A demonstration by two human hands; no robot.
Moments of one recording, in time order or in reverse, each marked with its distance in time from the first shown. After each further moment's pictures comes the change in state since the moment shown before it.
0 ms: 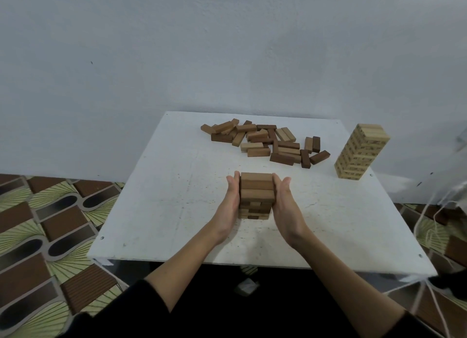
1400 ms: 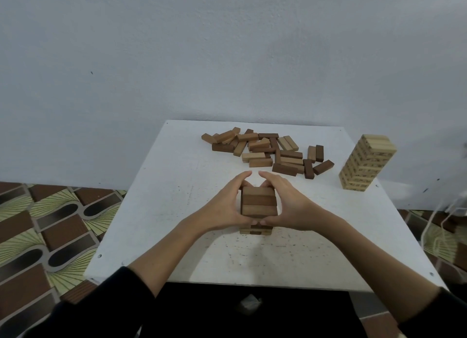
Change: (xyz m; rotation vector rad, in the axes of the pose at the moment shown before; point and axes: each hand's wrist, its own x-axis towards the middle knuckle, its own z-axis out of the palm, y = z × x) left_hand 0.033 0.030 -0.035 0.739 -0.116 0.218; right_hand 0.035 -0.047 -0.028 -0.984 -0.333 -0.155
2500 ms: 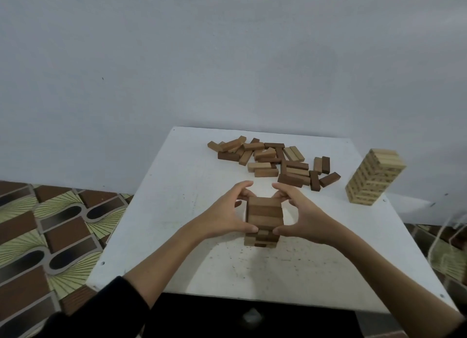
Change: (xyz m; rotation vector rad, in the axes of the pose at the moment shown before) left_hand -0.007 0.004 -0.016 -0.123 -0.007 -0.083; right_hand -0.002 0.012 -0.008 0.131 0.024 0.055
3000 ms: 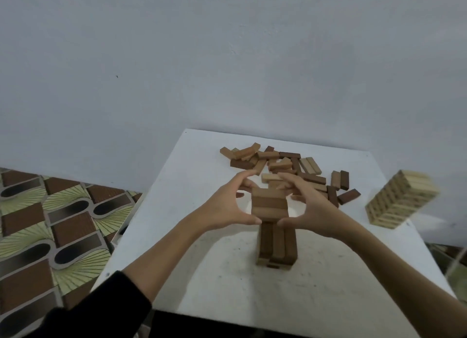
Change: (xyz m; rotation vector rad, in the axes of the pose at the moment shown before) left_hand 0.027 -0.010 -0.045 -0.027 0.125 0.073; right_hand 0.048 -0.024 -0.022 0.061 0.006 -0.087
